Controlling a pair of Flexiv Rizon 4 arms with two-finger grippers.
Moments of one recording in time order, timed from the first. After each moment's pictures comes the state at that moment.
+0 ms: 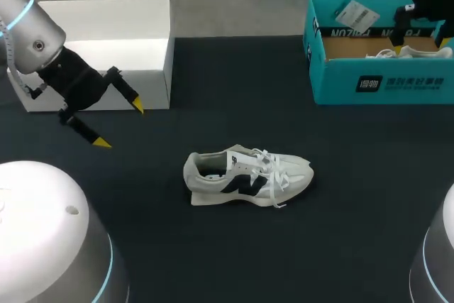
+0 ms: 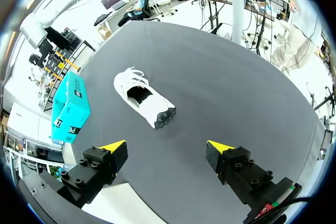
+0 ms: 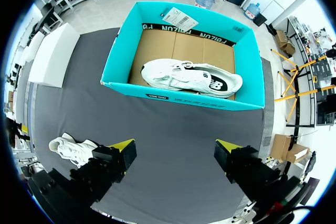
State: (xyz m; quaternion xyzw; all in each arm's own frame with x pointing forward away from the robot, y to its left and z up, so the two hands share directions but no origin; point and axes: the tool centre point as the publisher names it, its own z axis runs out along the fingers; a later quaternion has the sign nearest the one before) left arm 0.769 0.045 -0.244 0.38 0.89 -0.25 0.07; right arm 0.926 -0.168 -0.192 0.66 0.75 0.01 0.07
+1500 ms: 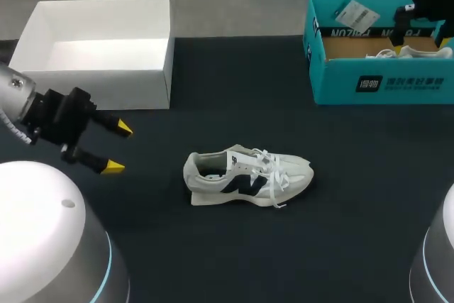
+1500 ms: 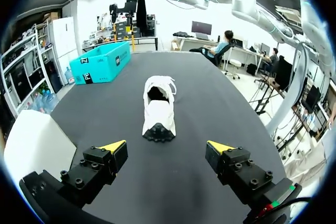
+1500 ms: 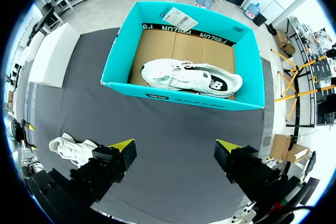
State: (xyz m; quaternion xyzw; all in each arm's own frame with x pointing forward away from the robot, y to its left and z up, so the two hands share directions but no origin) left arm 0.736 0.050 -0.292 -0.01 0.90 -0.44 -0.02; right arm 0.926 -0.168 -0.192 0.66 0.75 0.01 0.07
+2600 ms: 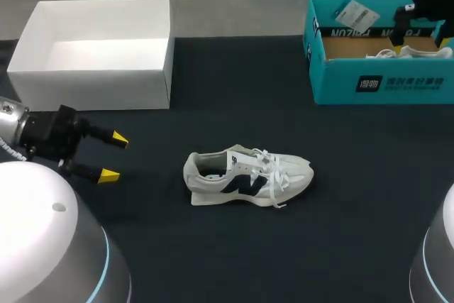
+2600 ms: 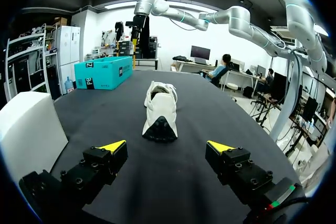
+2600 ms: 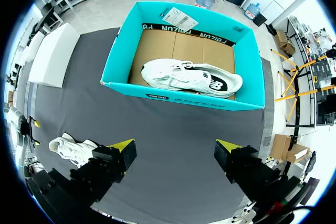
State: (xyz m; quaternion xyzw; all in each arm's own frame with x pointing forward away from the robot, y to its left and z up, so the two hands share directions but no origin) left arm 0.746 0.063 -0.335 -0.02 0.85 -0.53 -0.04; right arm 0.926 -0.168 -0.192 0.66 0.75 0.01 0.07
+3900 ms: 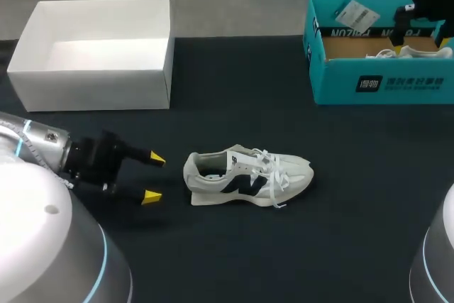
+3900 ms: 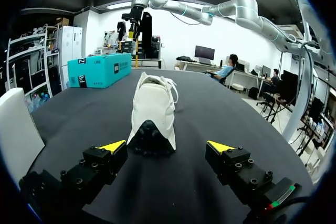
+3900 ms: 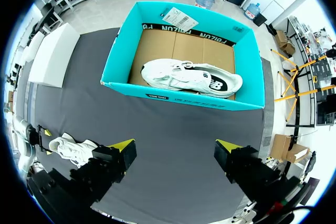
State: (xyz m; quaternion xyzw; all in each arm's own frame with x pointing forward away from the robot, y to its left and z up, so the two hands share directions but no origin) left arm 0.725 -0.018 -0.379 -0.03 0.84 -0.54 -0.02; right arm 0.926 -0.168 -0.192 0.66 0.75 0.01 0.07
